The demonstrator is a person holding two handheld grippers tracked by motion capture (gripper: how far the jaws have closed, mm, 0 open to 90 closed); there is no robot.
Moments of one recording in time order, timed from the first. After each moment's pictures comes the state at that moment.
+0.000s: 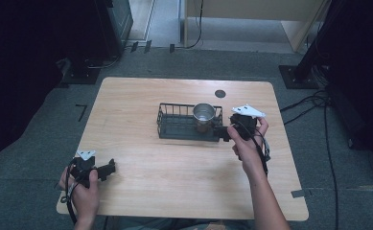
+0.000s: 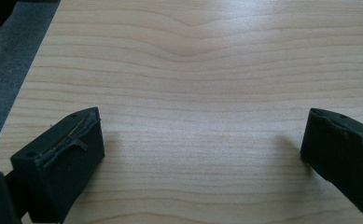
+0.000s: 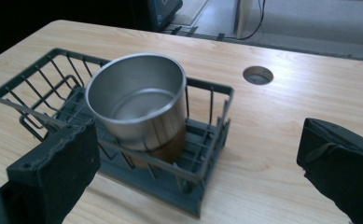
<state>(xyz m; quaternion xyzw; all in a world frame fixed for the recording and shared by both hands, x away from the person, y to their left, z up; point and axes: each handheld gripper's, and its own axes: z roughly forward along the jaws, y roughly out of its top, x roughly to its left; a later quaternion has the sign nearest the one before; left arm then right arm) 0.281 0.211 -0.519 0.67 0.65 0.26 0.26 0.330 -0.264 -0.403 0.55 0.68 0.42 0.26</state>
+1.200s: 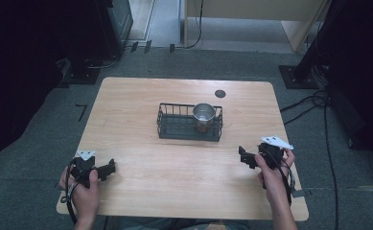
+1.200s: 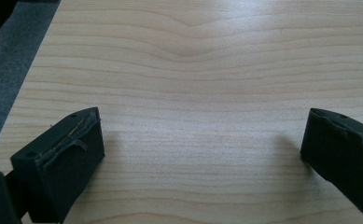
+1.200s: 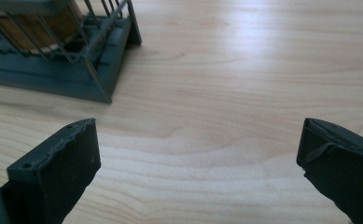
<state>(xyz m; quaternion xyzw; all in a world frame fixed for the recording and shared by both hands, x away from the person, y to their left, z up) 0.281 0.211 -0.519 0.67 0.65 0.26 0.26 0.269 -0.342 -0.473 0.62 0.65 0.37 0.25</state>
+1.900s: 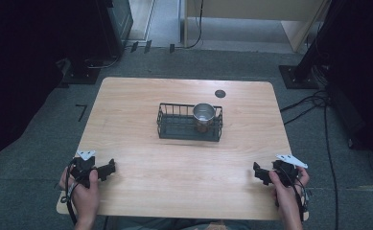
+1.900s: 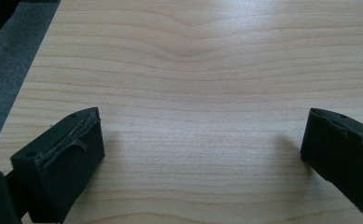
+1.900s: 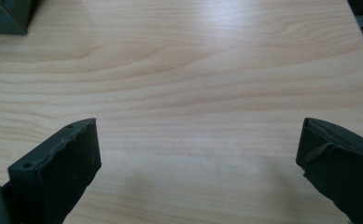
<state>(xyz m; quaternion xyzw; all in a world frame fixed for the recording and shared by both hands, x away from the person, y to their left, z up) 0.281 0.211 -0.519 0.67 0.65 0.26 0.26 0.229 -0.387 -0.515 0.66 0.63 0.32 0.25</state>
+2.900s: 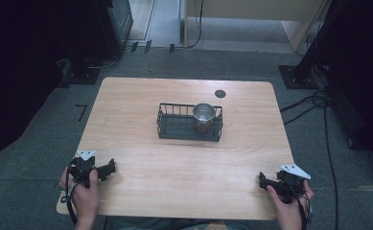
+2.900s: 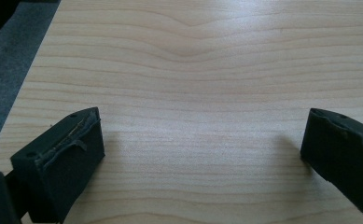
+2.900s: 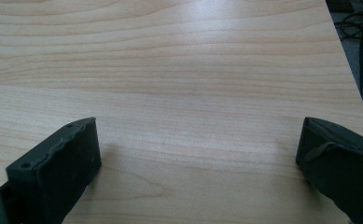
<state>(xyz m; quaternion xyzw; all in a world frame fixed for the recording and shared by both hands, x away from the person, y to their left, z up) 0.281 0.211 -0.519 0.67 0.65 0.26 0.26 0.204 -0.396 -0.529 0.67 0.64 0.28 0.27</state>
